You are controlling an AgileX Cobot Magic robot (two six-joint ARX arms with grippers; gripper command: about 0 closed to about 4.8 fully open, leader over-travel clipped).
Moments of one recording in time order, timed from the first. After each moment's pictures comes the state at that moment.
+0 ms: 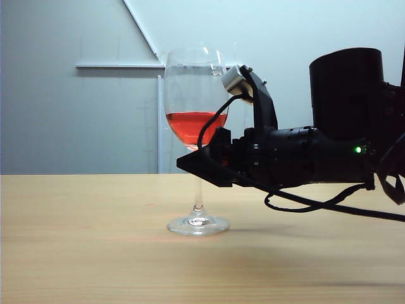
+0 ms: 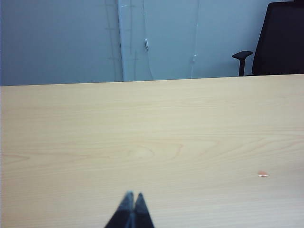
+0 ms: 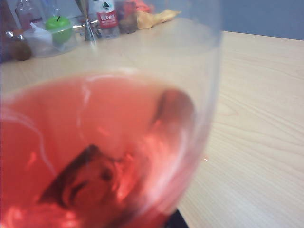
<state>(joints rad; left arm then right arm) -0.13 0.01 0.01 0.02 -0.02 0.03 0.57 1.97 0.54 1.38 -0.42 0.05</state>
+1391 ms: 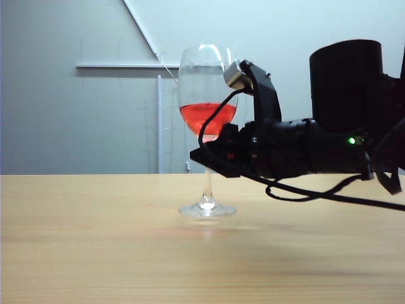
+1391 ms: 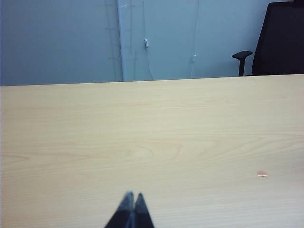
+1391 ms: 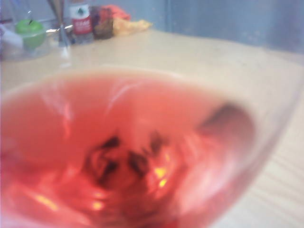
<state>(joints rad) -0.14 0.01 0.01 0.02 -0.02 0.03 0.57 1.94 0.55 1.36 -0.31 0.01</state>
